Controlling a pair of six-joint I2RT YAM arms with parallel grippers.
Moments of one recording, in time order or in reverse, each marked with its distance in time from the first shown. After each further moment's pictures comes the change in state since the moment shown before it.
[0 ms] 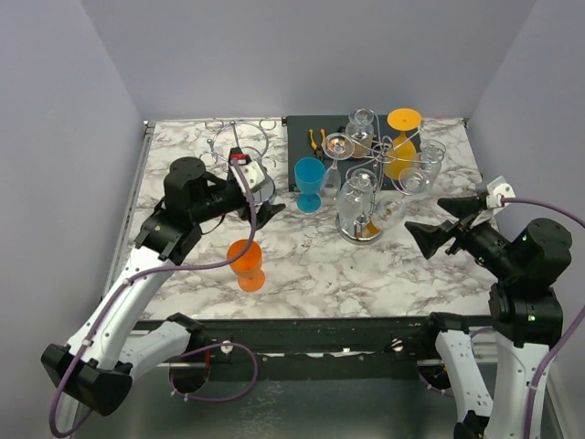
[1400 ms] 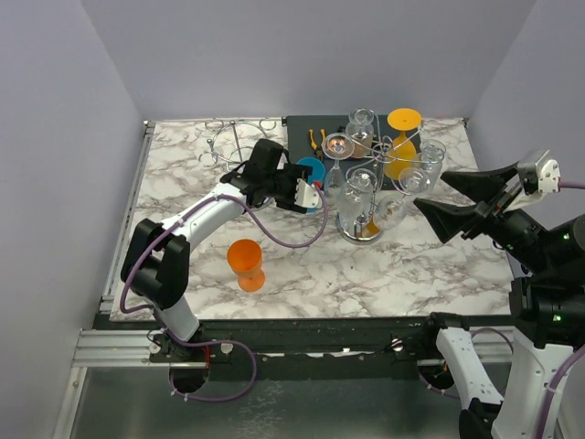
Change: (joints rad) left arm -0.086 0.712 0.183 -0.002 -0.011 0.909; right arm 0.000 0.132 0.307 0.130 -0.127 0.238
